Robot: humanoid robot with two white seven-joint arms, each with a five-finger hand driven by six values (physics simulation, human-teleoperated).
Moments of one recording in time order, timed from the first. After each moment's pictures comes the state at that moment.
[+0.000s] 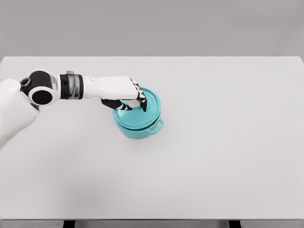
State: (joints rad) left arm -0.85 0.55 -0.84 -1.33 -0.32 -0.61 -0.61; right arm 0.06 0.00 -0.30 0.08 0.25 -0.01 0.09
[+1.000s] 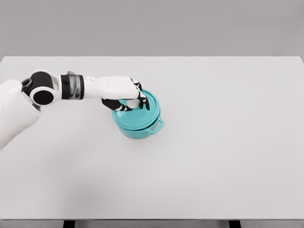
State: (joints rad) left arm -0.85 0.54 -0.84 -1.33 -0.32 -0.61 -0.60; right arm 0.06 0.00 -0.30 0.08 0.25 -0.01 0.09
